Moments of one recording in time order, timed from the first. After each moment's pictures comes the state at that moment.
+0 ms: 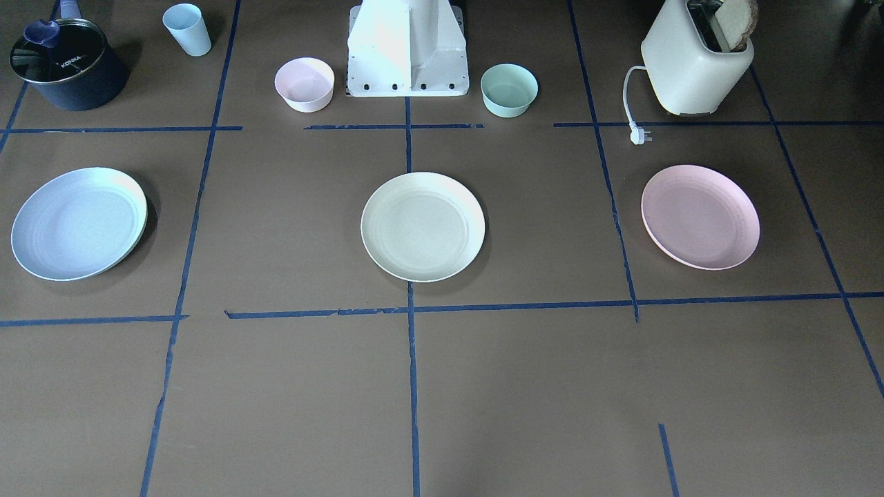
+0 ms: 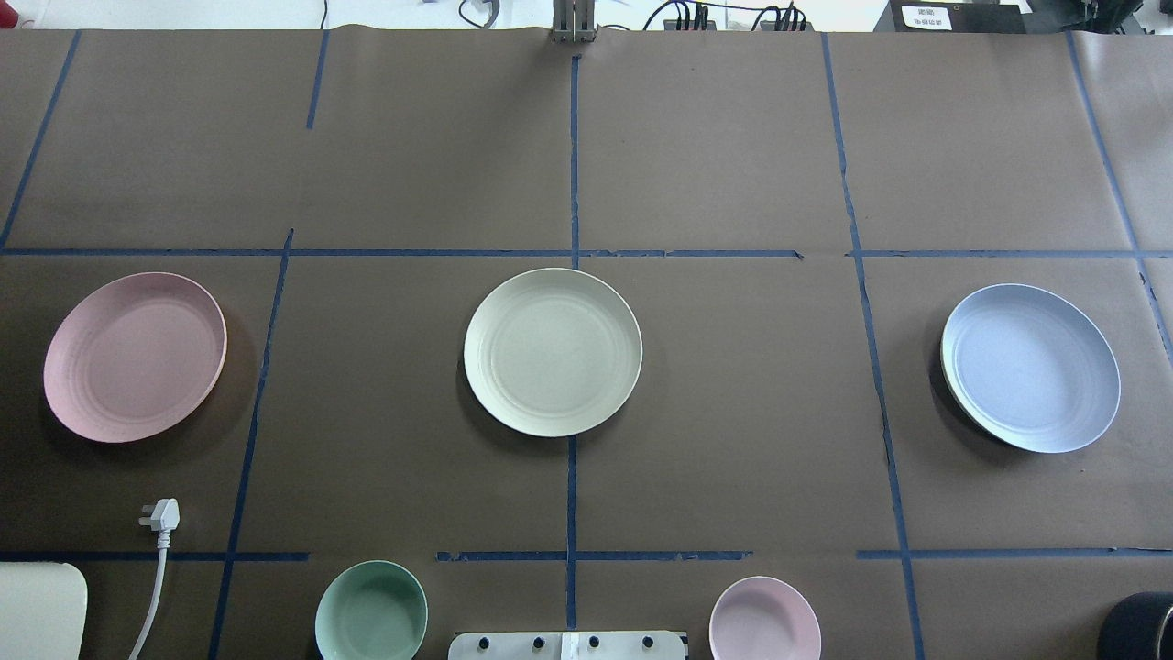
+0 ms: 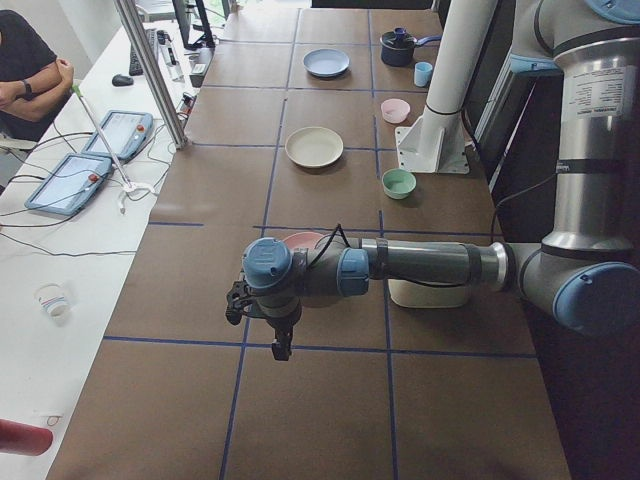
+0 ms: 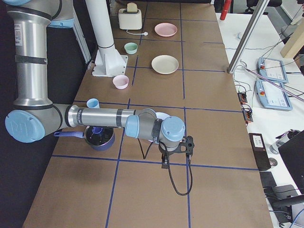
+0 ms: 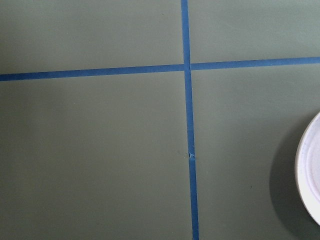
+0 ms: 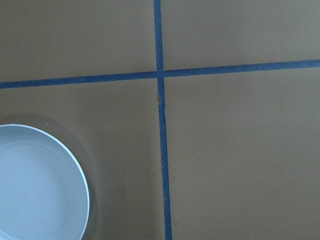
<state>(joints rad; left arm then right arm) -1.58 -1.52 -1.66 -1.48 -2.37 0.10 1.63 -1.62 1.64 -1.69 2.43 -0.06</state>
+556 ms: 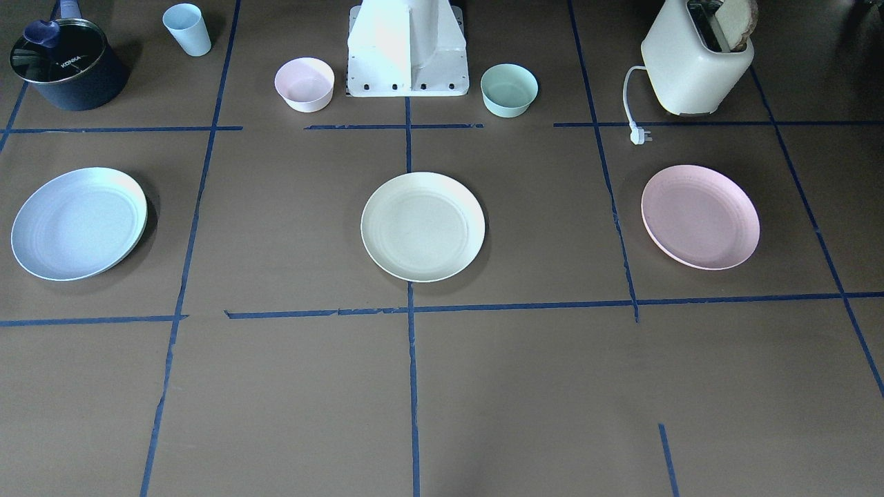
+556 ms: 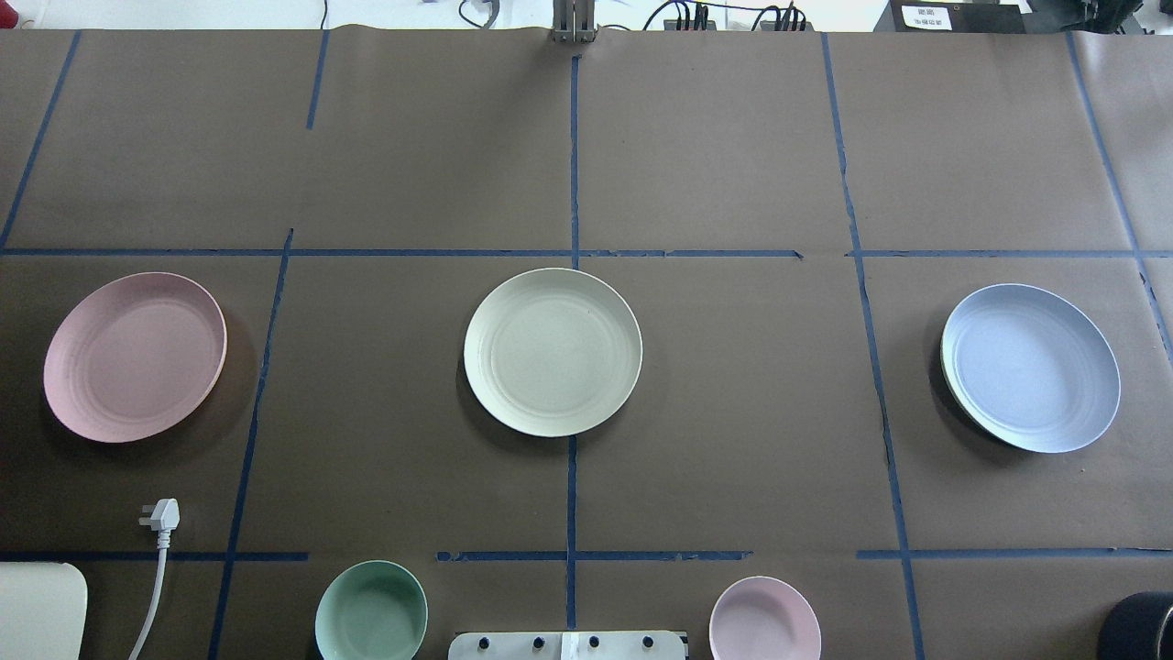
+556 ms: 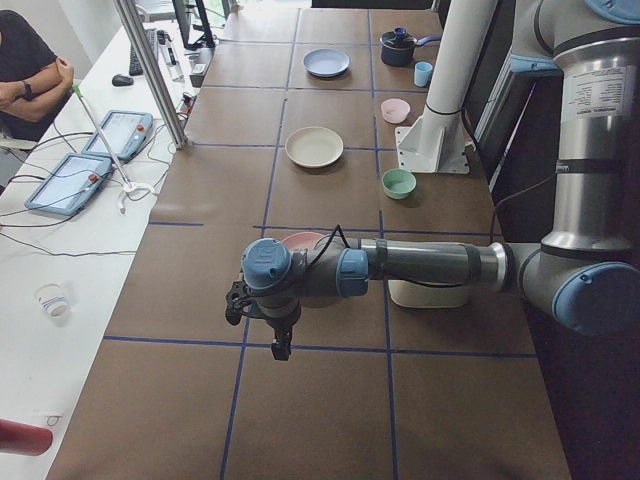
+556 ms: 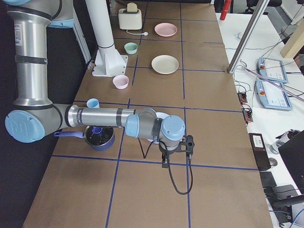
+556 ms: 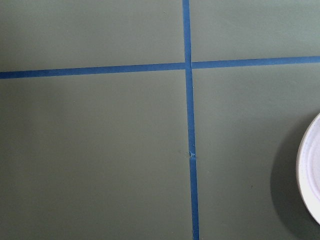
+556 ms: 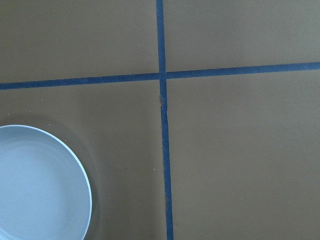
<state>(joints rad) -1.58 -1.52 -1.66 -1.49 -2.38 0.09 1.63 -1.62 1.65 -1.69 2.43 -0.05</state>
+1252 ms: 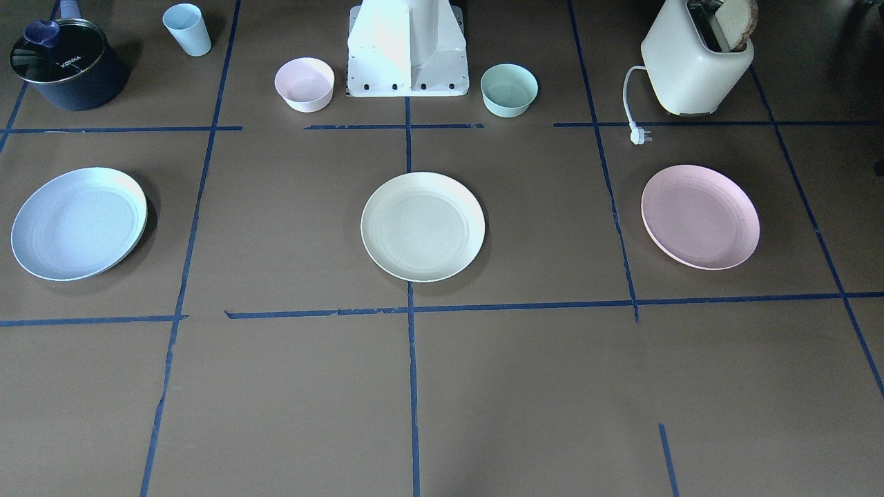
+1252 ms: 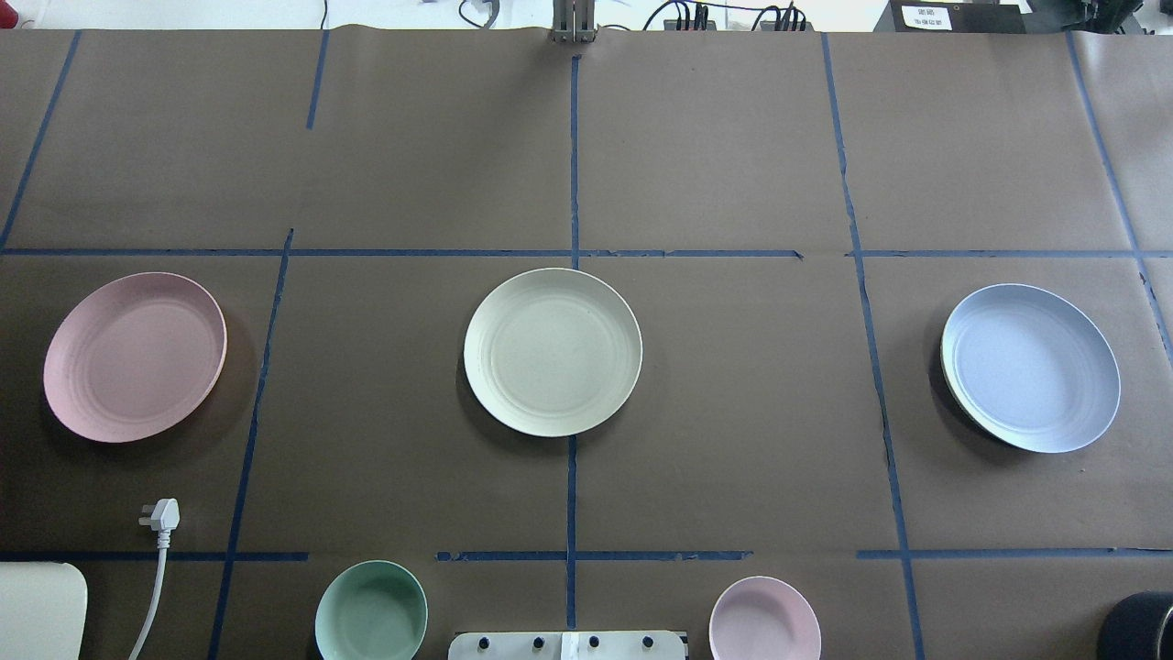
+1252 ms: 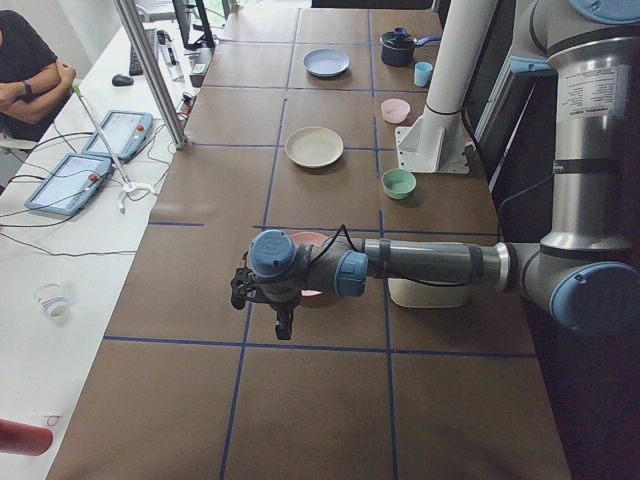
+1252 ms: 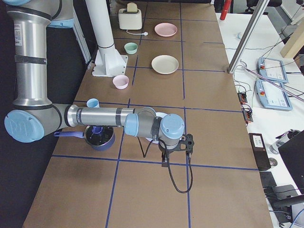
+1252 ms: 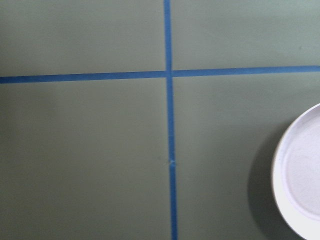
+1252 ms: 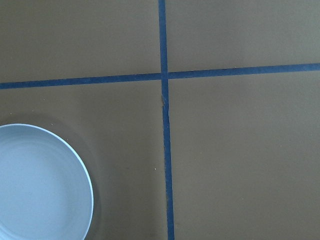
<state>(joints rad) -1.45 -1.47 -1.67 -1.75 -2.45 -0.22 1.63 -1.63 1.66 -1.69 2.43 -0.05</state>
